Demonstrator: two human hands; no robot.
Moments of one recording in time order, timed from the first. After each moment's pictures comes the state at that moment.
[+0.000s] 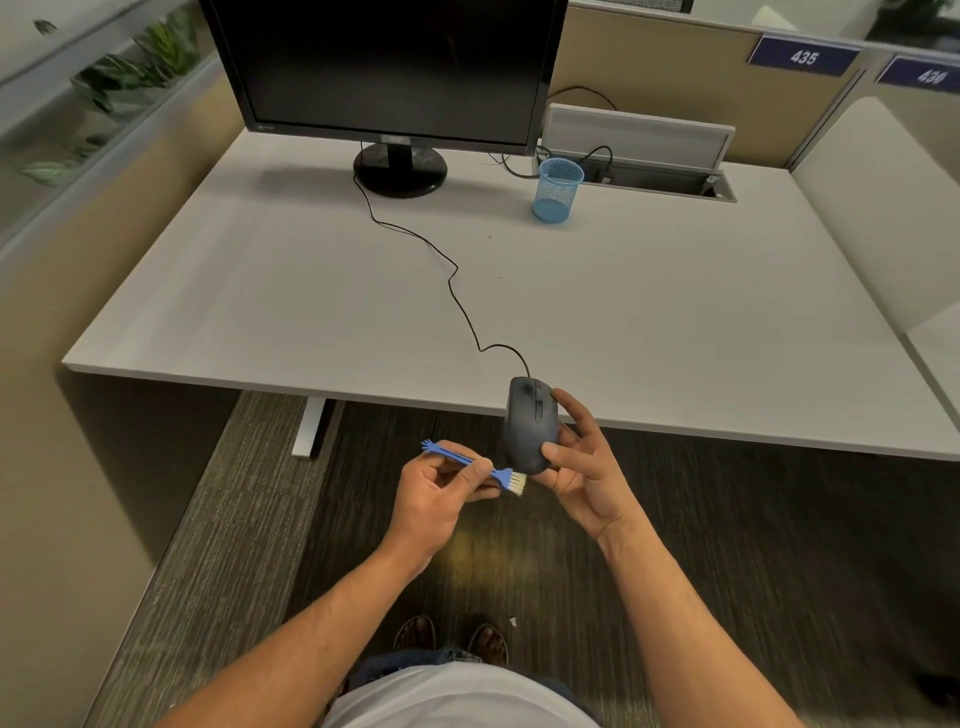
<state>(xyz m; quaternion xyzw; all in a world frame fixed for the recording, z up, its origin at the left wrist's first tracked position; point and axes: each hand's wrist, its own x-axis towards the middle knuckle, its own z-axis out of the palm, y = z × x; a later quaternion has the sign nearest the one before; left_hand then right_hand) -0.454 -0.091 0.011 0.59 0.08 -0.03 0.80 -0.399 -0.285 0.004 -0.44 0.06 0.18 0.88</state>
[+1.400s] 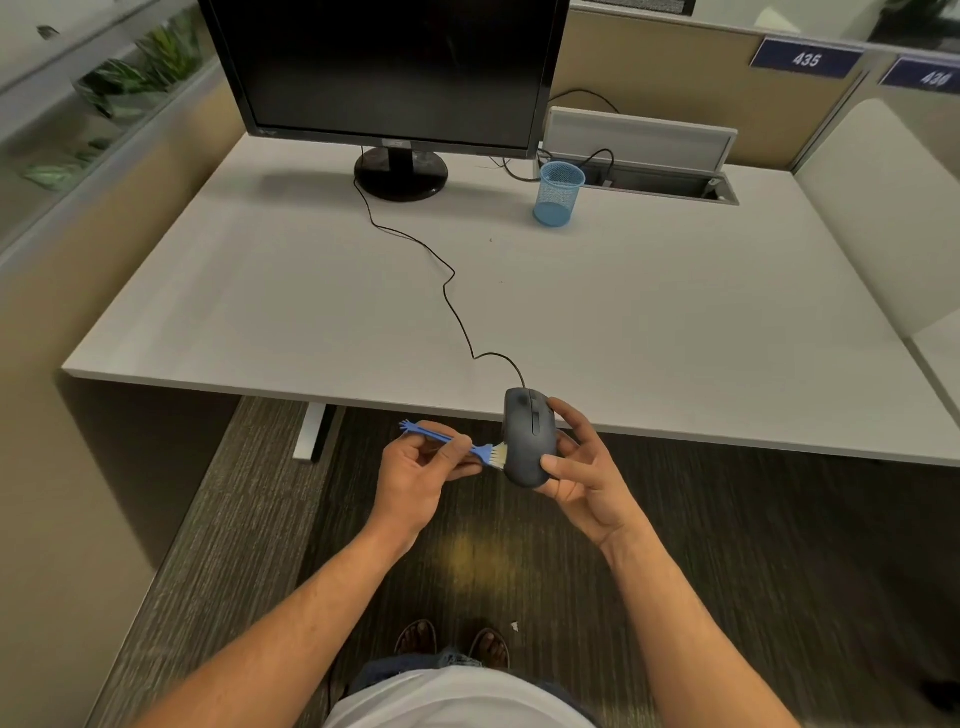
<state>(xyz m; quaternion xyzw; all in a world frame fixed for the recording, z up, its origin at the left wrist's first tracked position) -0.431 -0.075 0.020 0.59 0.10 -0.01 0.80 -0.396 -0.289 0.002 -0.46 0.05 0.21 0.86</state>
